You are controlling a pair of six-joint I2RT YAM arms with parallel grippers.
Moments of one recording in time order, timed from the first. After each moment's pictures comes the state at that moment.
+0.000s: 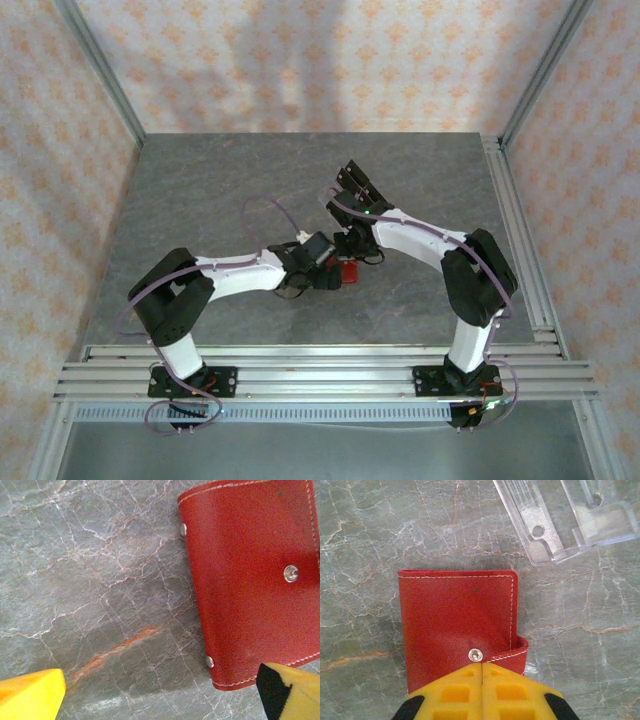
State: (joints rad) left arm -0.81 1.72 0.99 -0.40 -0.16 -0.75; right arm 0.68 1.80 1.29 -0.77 0.03 0.57
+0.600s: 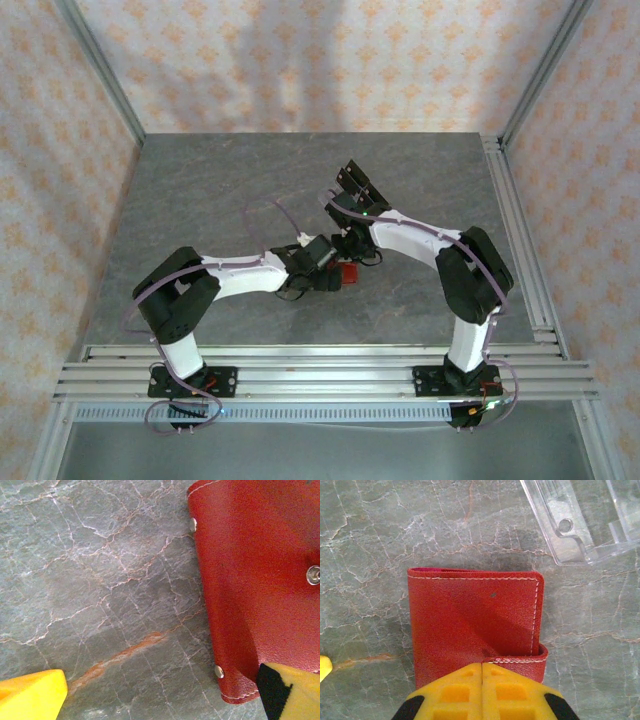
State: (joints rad) left arm -0.82 1.75 0.97 -0.36 -0.19 -0.76; right arm 0.68 1.83 1.28 -0.74 -0.02 0.57
